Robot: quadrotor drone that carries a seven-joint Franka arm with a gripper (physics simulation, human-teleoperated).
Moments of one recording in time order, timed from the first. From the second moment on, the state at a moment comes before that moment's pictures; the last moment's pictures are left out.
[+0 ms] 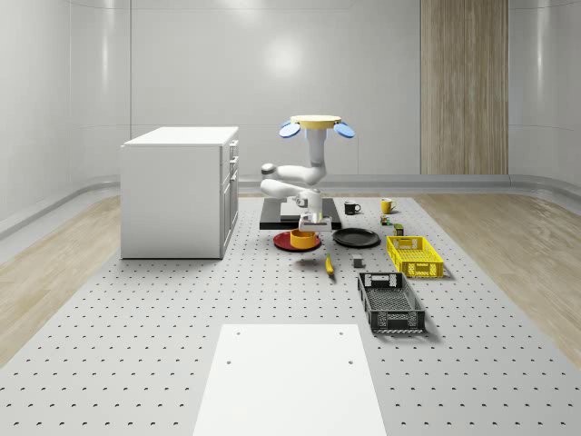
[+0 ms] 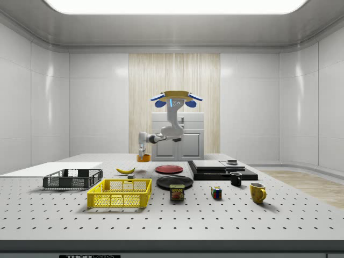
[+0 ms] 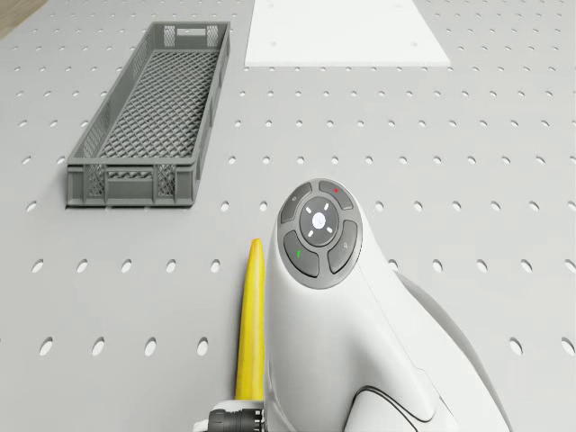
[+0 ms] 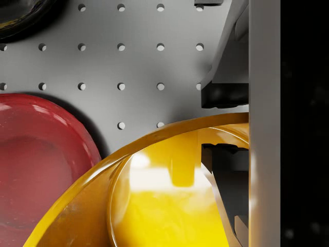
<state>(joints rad) -1.16 -1.52 1.26 -2.79 -1.87 1.63 1.62</state>
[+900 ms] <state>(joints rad) -1.17 -1.53 1.27 -2.79 -1.87 1.64 1.62</state>
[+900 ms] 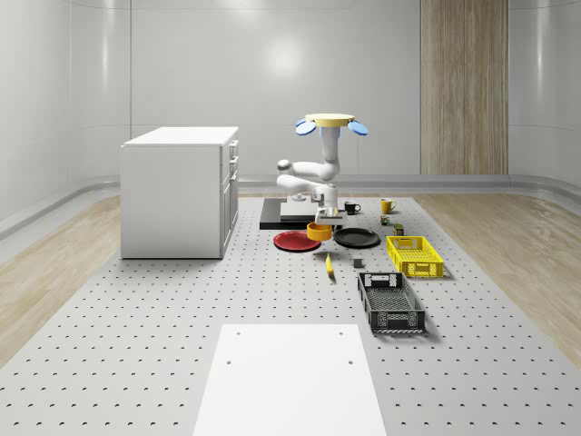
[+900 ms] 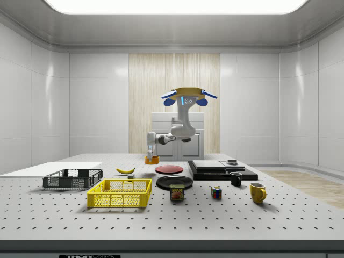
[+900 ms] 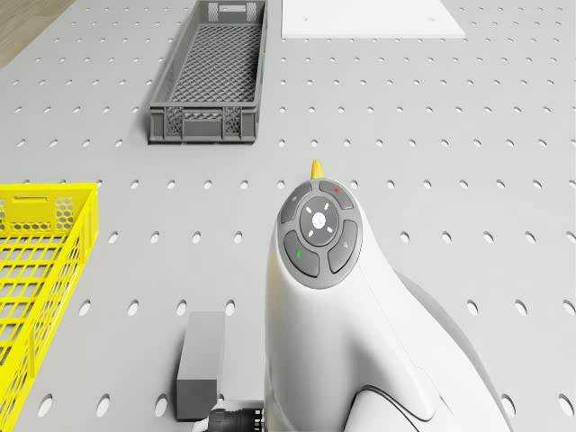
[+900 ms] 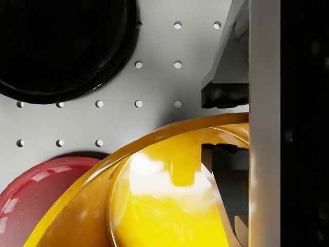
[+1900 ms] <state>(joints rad) -1.17 -1.54 1.27 -2.79 -1.87 1.64 1.62</state>
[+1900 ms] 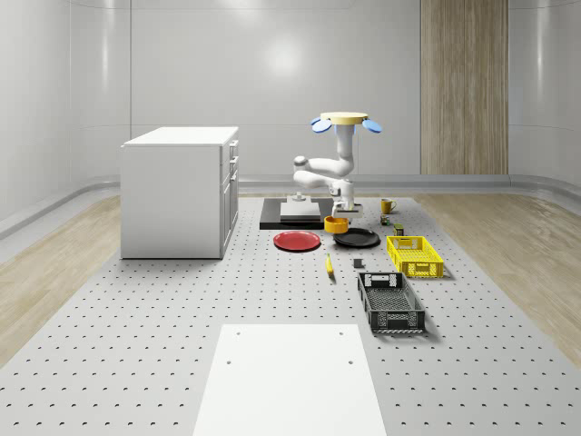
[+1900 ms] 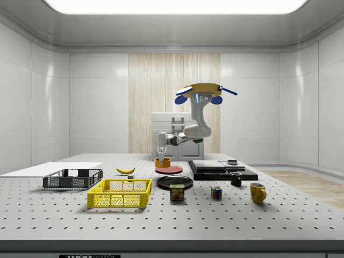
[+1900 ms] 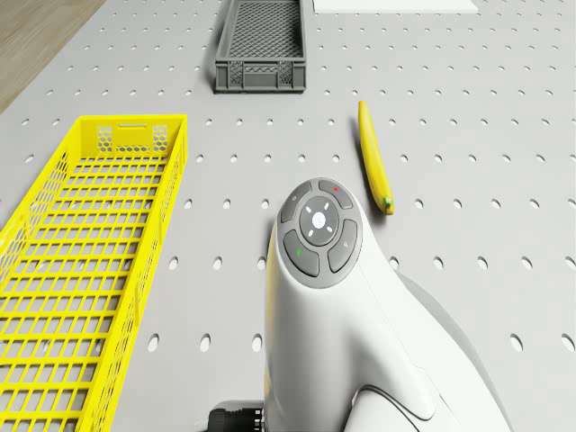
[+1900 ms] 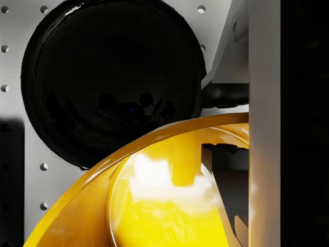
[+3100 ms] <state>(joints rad) -1.17 -1.54 1.27 -2.79 -1.86 1.65 1.62</state>
